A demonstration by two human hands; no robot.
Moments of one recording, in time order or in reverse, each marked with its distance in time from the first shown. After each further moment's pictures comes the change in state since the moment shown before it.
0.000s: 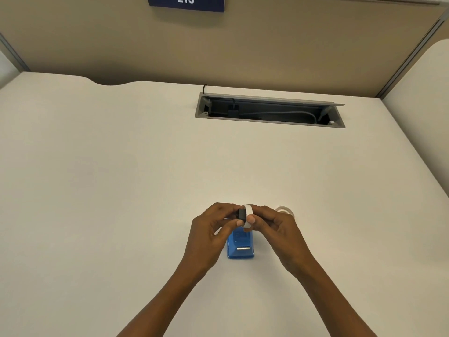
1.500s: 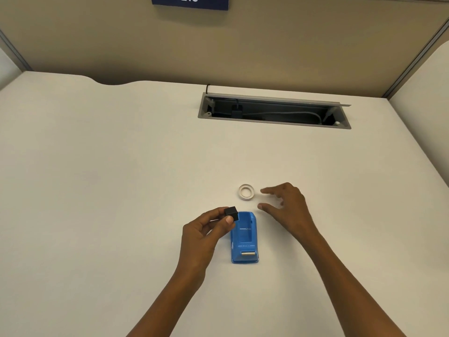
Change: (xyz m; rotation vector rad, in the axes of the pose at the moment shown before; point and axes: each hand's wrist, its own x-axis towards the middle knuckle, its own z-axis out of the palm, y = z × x) left_hand -0.005 -0.004 -0.008 -0.406 0.179 -0.415; right_hand 0.068 0.024 -0.033 -0.682 0.171 -0.015
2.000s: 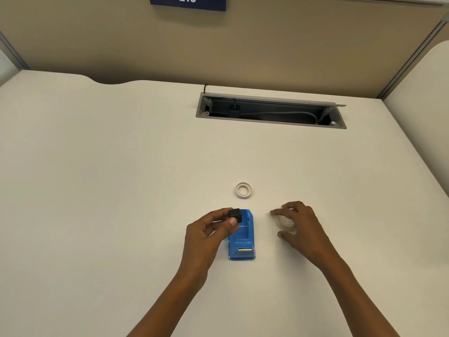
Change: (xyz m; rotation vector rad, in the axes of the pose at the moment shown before) left_hand -0.007 -0.002 0.007 -0.016 -0.057 -0.013; right_hand -0.052 0.024 -0.020 -0.130 -0.137 0.004
